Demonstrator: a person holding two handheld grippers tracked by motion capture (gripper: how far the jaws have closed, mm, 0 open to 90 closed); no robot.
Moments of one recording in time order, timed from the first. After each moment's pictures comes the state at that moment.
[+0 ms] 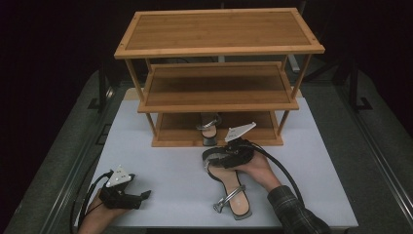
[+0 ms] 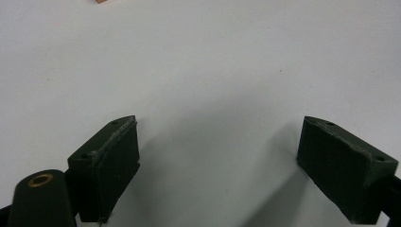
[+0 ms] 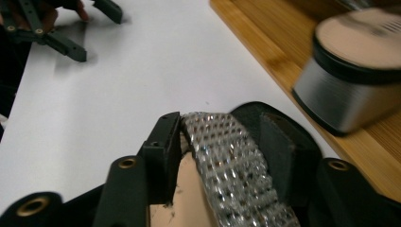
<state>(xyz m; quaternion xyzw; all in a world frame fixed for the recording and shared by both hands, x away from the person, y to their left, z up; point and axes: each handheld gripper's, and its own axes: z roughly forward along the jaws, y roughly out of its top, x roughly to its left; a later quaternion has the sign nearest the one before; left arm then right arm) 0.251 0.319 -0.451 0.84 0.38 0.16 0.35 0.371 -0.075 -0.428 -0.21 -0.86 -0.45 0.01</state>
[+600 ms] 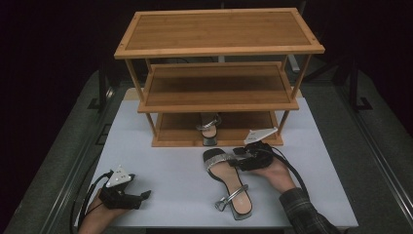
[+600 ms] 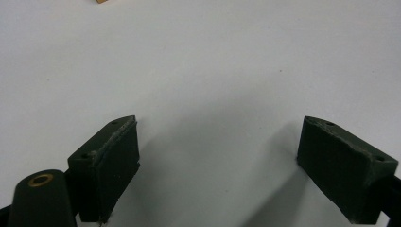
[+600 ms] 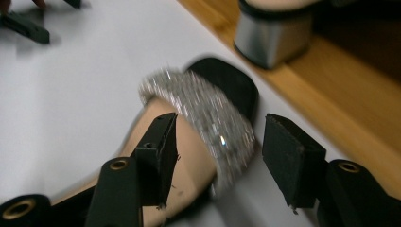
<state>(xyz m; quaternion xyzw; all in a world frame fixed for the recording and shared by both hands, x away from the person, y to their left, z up) 0.251 0.319 -0.451 0.84 0.38 0.16 0.35 0.350 -0.125 -0.424 -0.28 -0.86 -0.43 -0.04</state>
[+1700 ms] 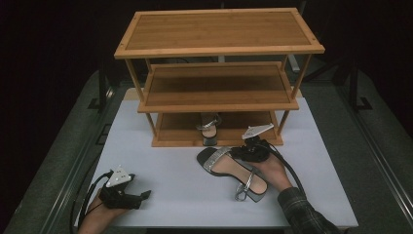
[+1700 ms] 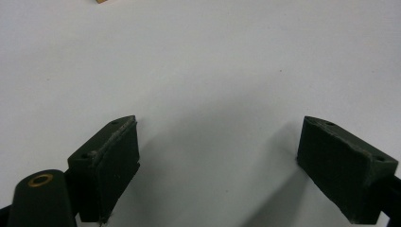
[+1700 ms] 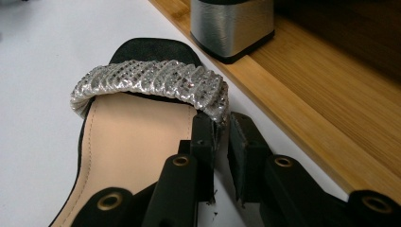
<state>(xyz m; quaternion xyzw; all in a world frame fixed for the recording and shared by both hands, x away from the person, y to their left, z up) 0.251 0.319 -0.451 0.84 0.38 0.16 0.35 0.378 -0.123 -0.443 -0.30 -0.86 -0.42 -0.06</state>
